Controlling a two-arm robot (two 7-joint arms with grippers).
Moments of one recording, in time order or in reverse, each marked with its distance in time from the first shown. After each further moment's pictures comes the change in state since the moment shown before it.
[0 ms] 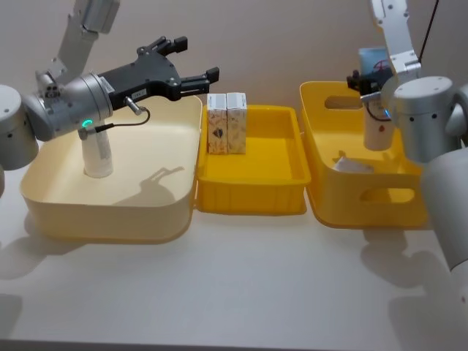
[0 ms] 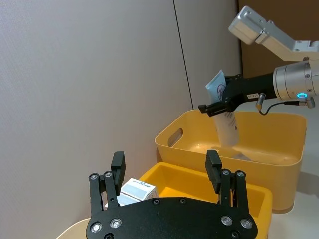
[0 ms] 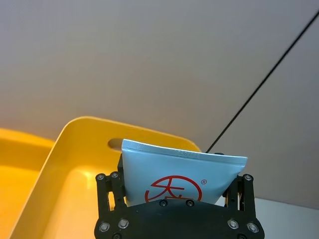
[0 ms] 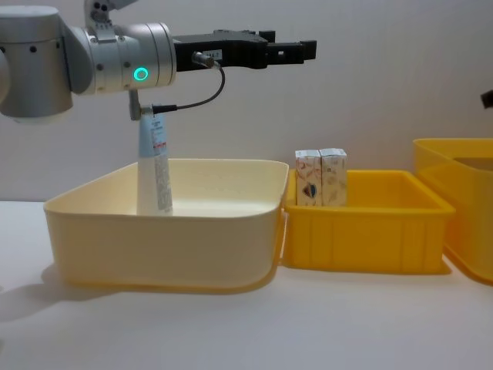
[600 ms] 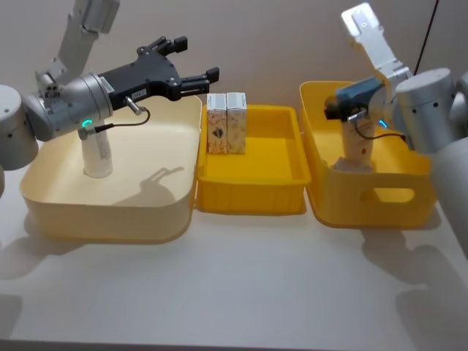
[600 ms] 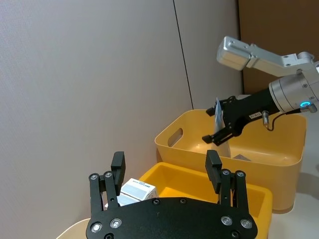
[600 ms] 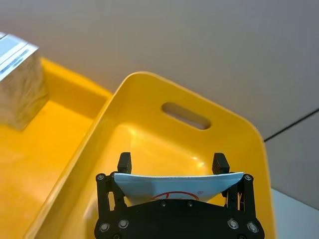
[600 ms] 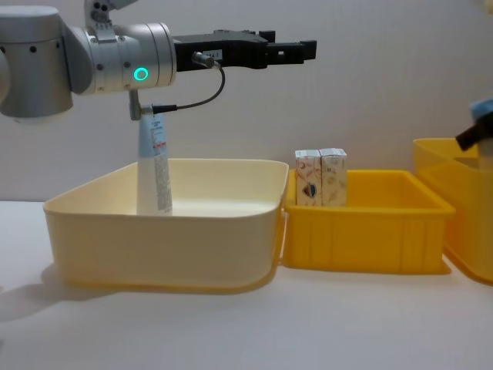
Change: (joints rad) left arm 0.000 0.000 0.000 0.000 0.000 0.000 0.000; right arm 0.055 0.083 -0.112 0.054 0.001 0.130 0.288
